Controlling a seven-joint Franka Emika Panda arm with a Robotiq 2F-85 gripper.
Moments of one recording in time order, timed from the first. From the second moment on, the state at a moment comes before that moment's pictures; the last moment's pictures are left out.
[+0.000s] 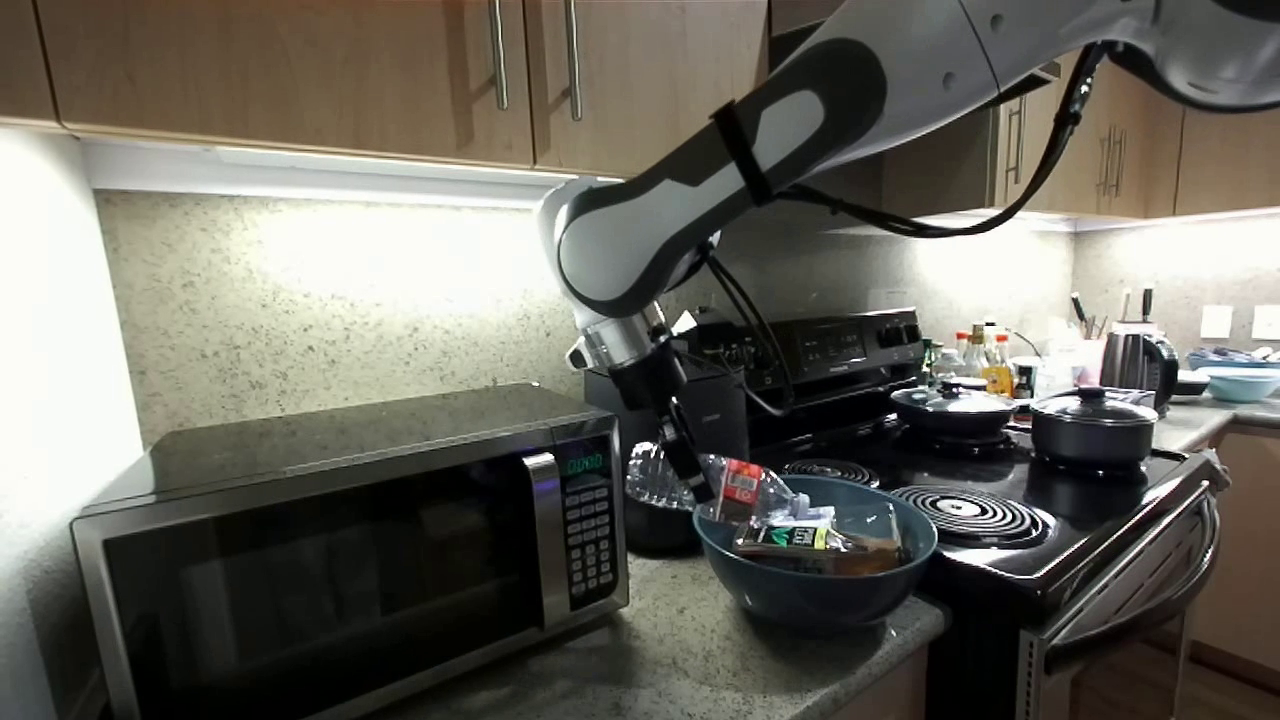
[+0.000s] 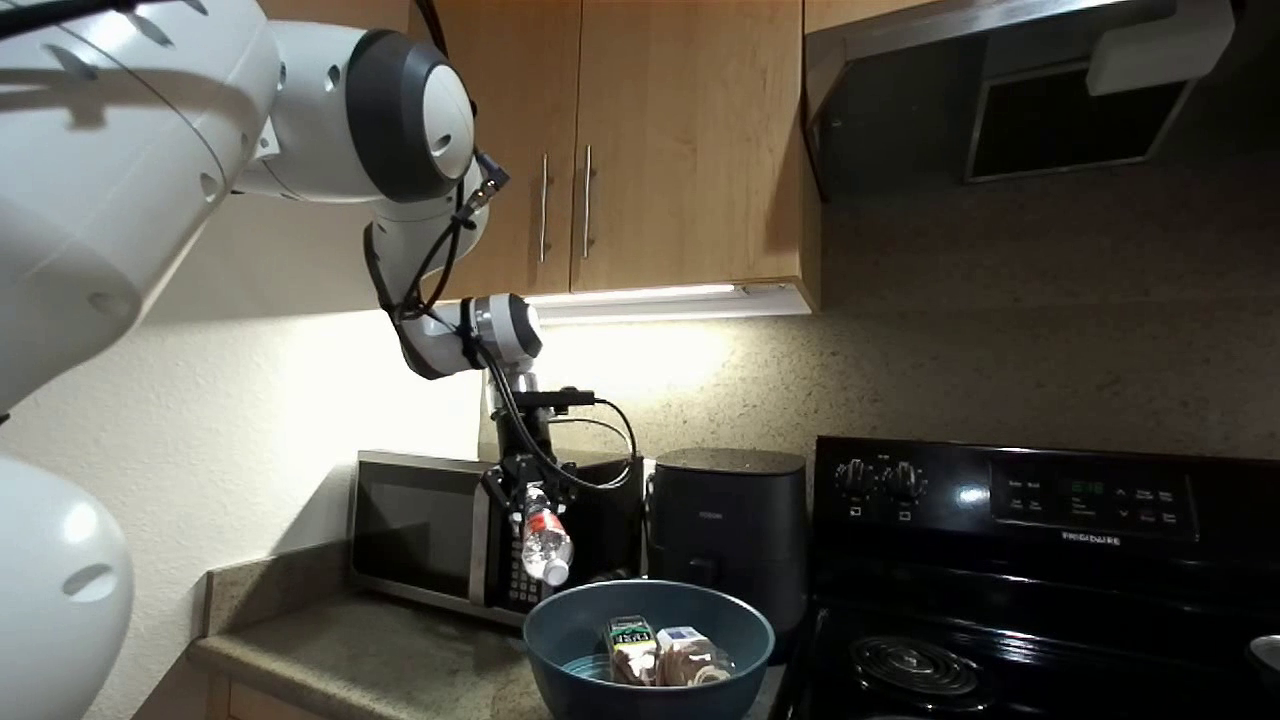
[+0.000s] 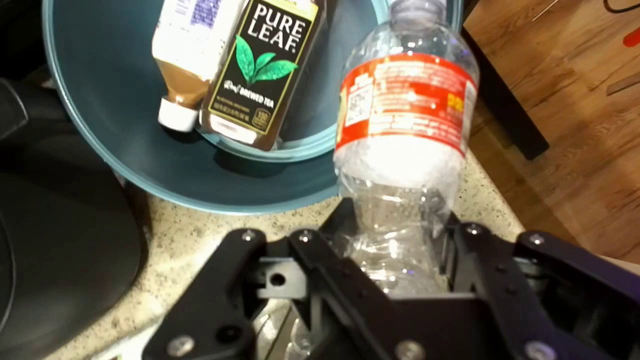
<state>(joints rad) 0.18 0.43 0.14 -1.57 -0.35 1.71 -0.51</state>
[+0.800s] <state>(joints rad) 0.24 0.56 0.24 -1.48 -0.35 1.68 -0.79</state>
